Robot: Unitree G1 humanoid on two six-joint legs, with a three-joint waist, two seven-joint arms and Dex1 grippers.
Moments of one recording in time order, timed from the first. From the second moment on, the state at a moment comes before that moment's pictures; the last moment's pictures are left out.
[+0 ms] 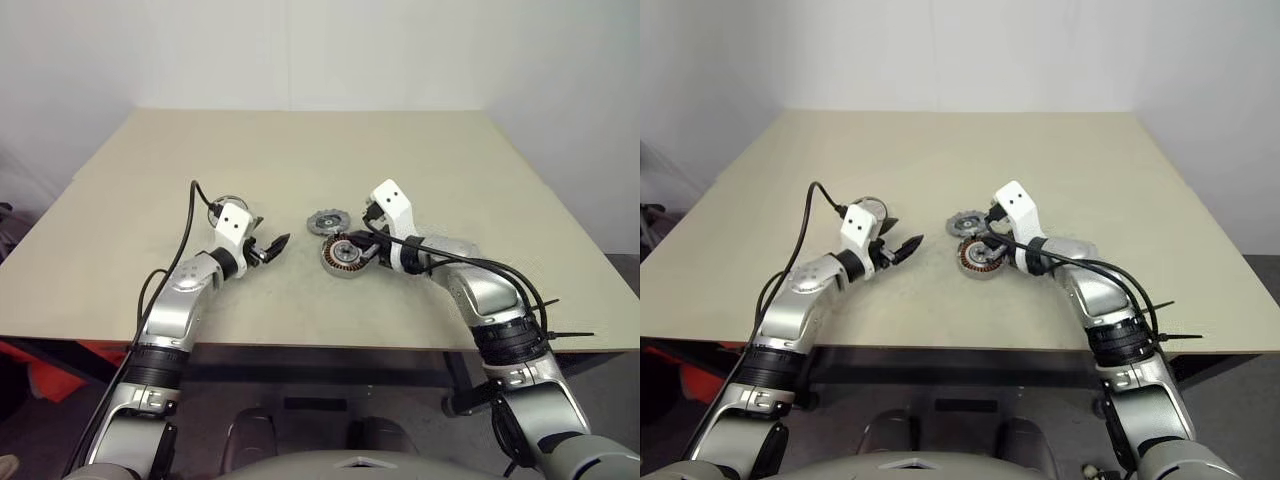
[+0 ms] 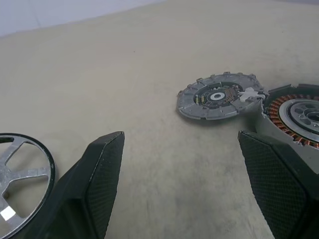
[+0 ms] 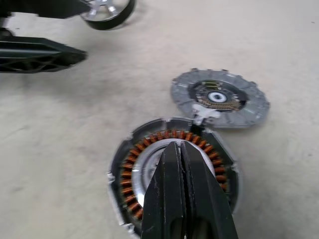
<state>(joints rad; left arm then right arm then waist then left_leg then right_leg) -0.35 0.30 -0.03 0.14 -0.18 0.27 -0.55 -0.48 -0.39 0.18 -0.06 0.20 0.78 0.65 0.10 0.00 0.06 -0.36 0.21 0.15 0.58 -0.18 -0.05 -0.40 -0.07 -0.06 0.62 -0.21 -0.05</state>
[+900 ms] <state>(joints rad) -0.36 0.30 -0.03 0.14 -0.18 0.26 -0.54 -0.48 -0.39 0.26 0.04 0.14 0.71 0.64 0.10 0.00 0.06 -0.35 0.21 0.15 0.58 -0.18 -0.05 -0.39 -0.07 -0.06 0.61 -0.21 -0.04</state>
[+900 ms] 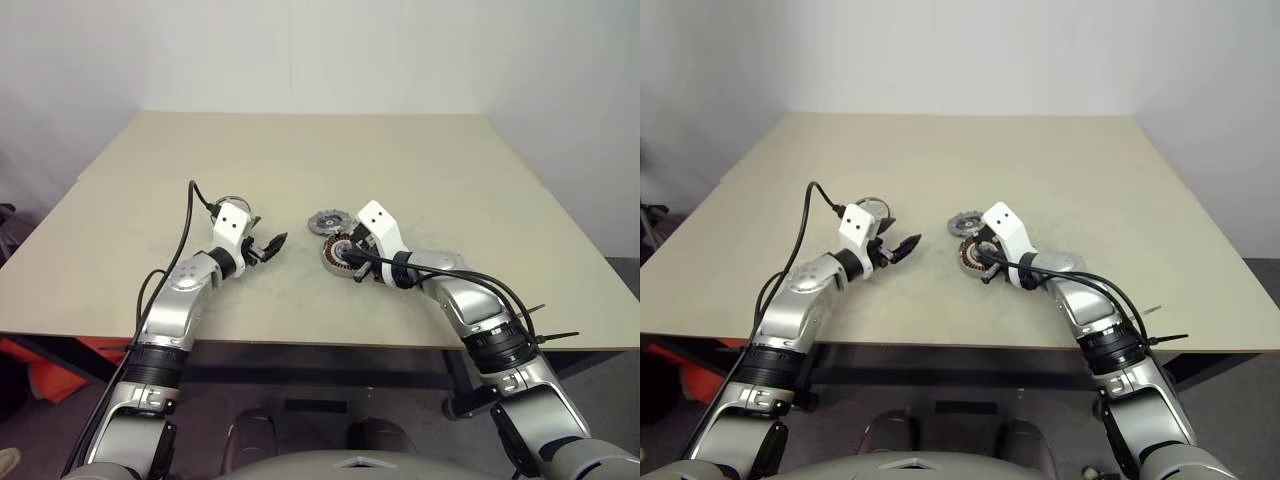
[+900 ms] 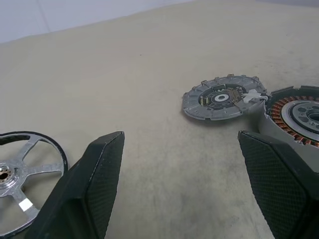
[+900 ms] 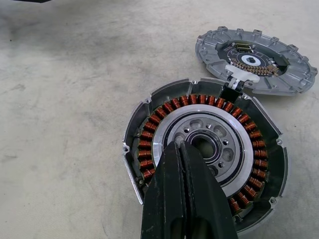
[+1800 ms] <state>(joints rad) -0.36 0.30 -0.03 0.15 -0.18 0.25 -0.54 -0.50 -0.44 0.24 0.06 0.11 0.71 0.62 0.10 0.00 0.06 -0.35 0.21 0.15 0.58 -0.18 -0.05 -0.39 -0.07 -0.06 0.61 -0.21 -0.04</state>
